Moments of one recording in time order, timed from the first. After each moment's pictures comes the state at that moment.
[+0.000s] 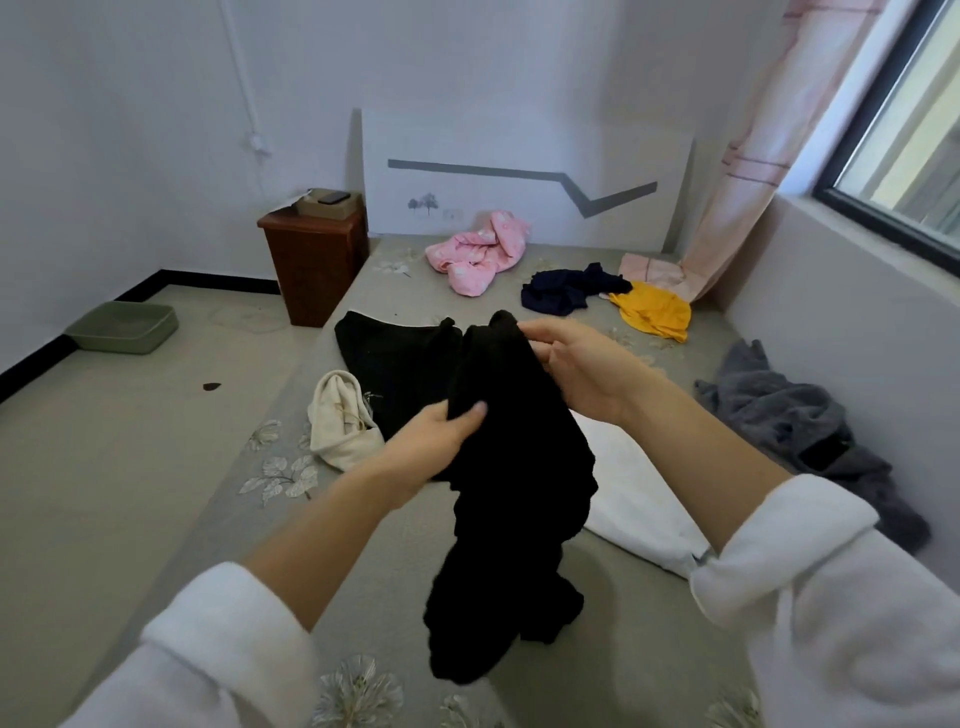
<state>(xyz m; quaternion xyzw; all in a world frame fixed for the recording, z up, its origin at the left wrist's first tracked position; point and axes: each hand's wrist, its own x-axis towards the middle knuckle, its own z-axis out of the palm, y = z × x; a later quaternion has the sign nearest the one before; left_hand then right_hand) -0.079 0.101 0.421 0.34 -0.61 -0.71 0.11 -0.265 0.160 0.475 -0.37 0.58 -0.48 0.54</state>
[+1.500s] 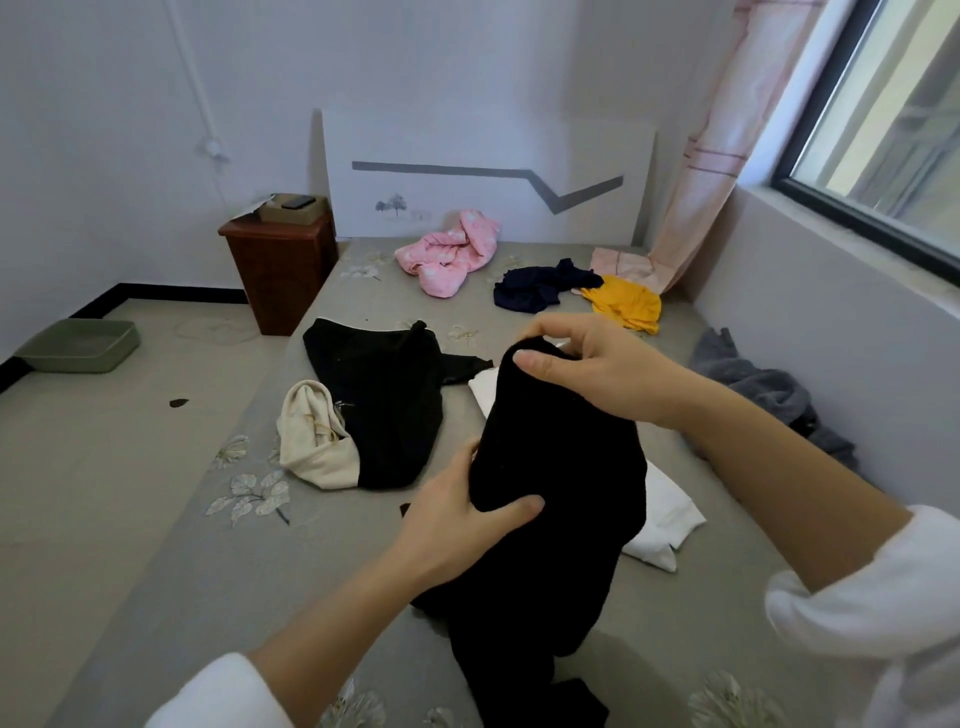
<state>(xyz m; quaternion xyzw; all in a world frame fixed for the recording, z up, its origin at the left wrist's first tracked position) -0.101 0.148 0.368 0.24 -0.76 -0.58 0.17 -0.284 0.217 0.507 -0.62 0.62 -0.38 0.29</state>
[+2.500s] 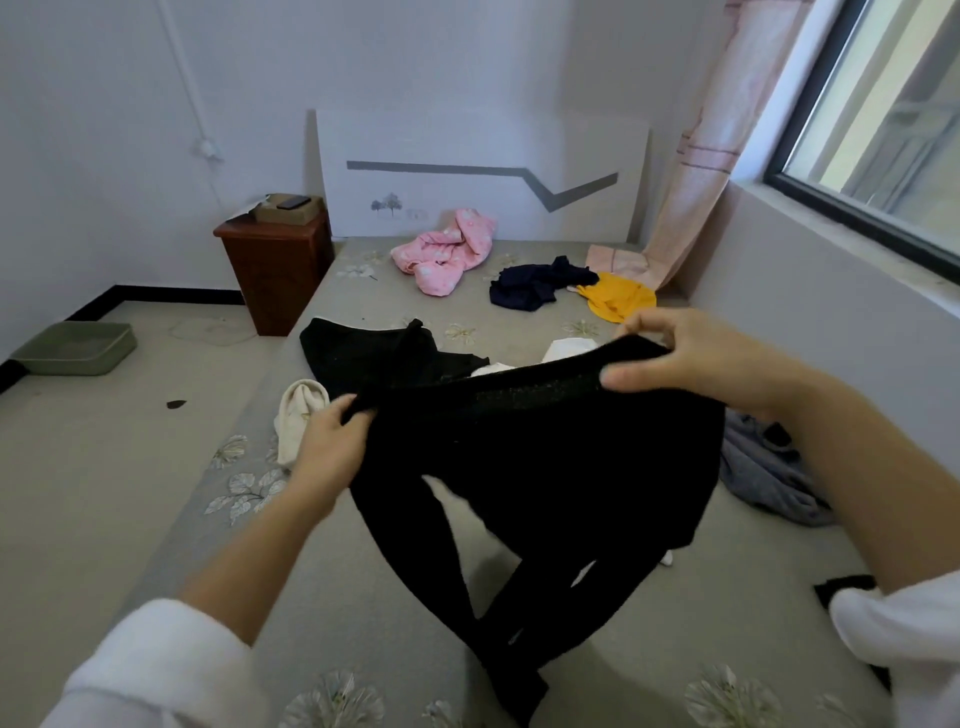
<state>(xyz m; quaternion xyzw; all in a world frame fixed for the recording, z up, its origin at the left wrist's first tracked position) -0.067 0.068 0.381 0.45 -0.64 -0.53 0.33 -0.341 0.271 0.524 -0.52 0.72 -0.33 0.32</state>
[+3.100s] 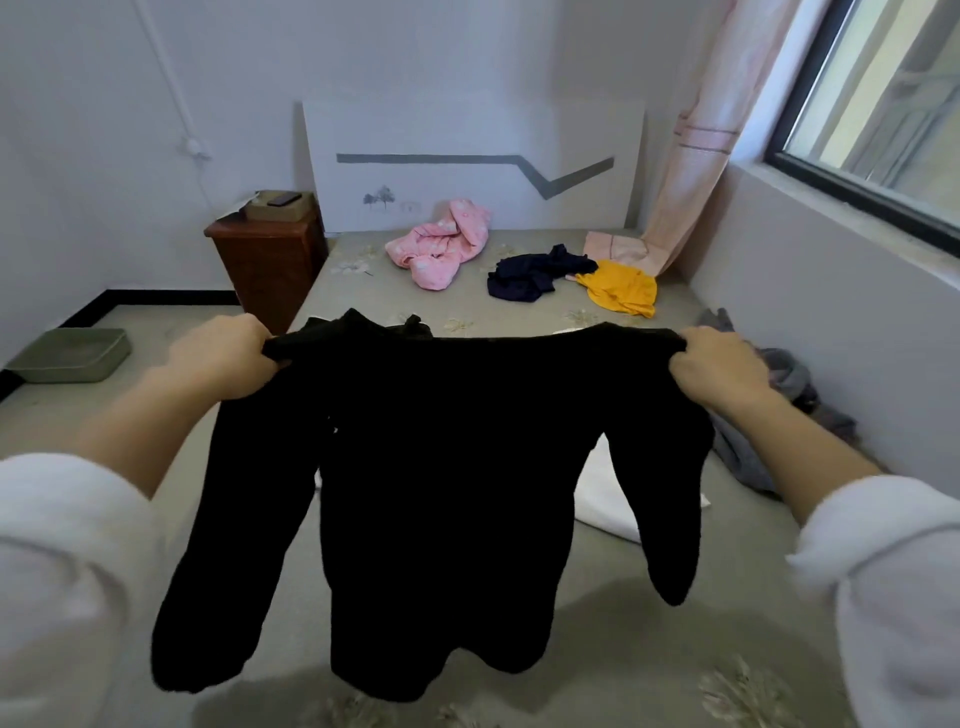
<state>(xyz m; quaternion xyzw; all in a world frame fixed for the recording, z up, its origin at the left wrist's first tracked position) -0.039 -0.027 0.483 0.53 -0.85 -0.07 0.00 -0.403 0.232 0.446 -0.33 0.94 -0.10 -0.02</state>
